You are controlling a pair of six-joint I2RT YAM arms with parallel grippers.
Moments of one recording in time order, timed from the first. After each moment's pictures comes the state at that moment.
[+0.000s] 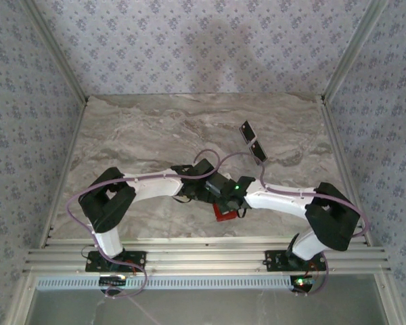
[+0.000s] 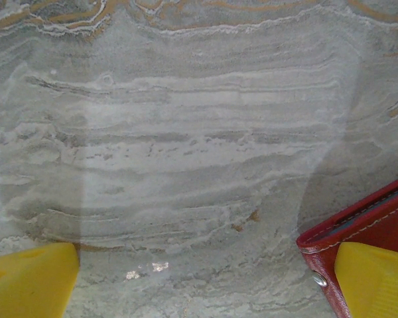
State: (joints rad) left arm -0.93 1.78 1.06 -0.49 -0.09 -0.64; right arm 0.97 1.51 0.88 -0.66 0.24 0.53
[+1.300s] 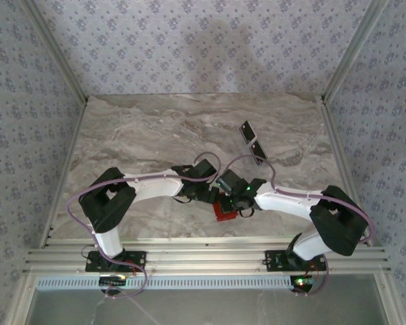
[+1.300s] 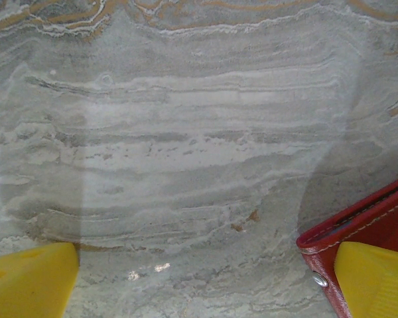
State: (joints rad) left arm -0.94 1.78 1.06 -0.49 -0.10 -0.64; right arm 0.84 1.45 0.73 -0.44 -0.01 0.59
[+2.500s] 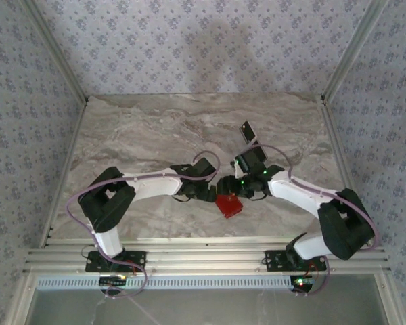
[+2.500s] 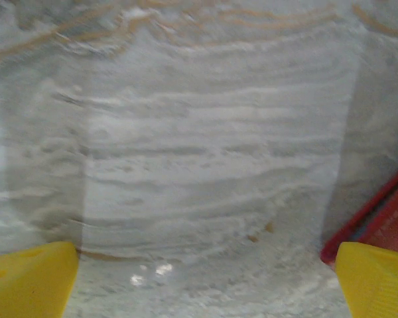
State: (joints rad) left arm -0.90 1.77 1.06 -0.49 -0.12 -0.62; right arm 0.59 1.38 0.81 -0.44 -0.32 0.59
